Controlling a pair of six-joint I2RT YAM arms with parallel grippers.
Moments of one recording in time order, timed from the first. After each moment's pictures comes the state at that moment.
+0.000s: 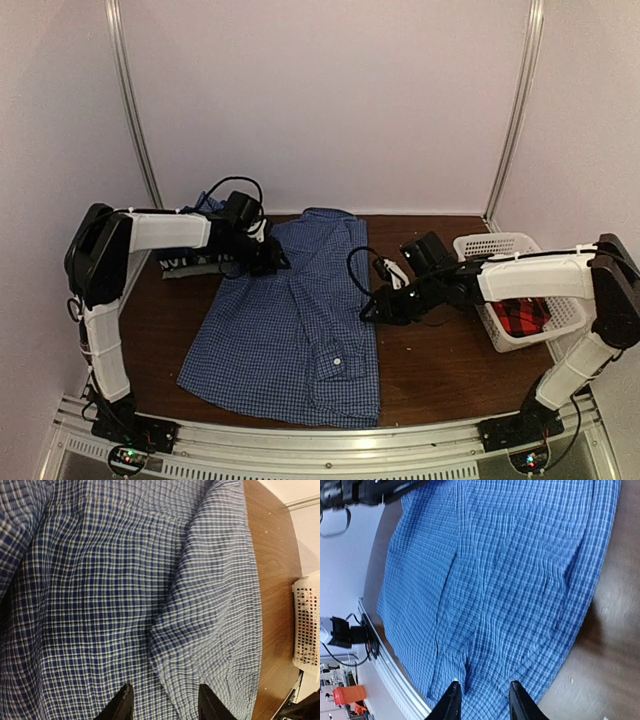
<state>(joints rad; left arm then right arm) -0.51 2.02 1.43 -0.35 0.33 -0.57 0.76 1.53 0.89 -0.22 -0.38 0.63</state>
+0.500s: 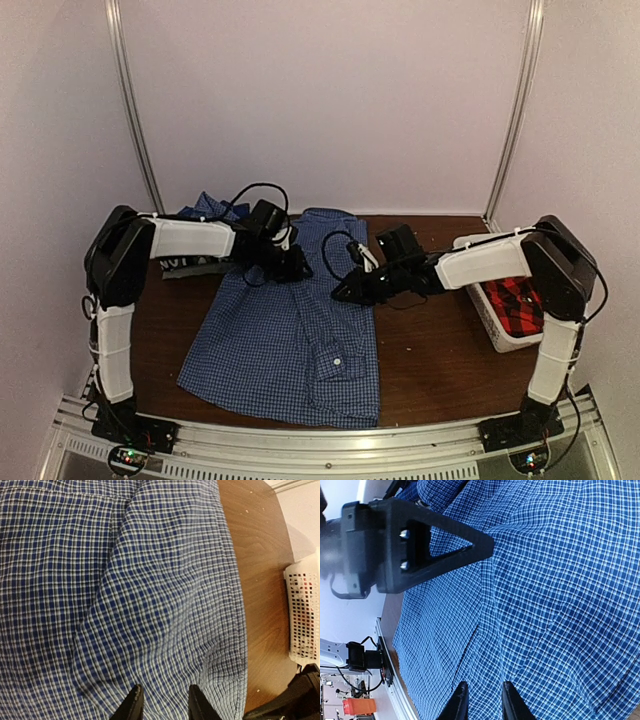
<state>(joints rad) -0.63 2.07 1.48 -0.28 0.31 -0.63 0.69 1.89 1.12 0.08 -0.49 0.64</state>
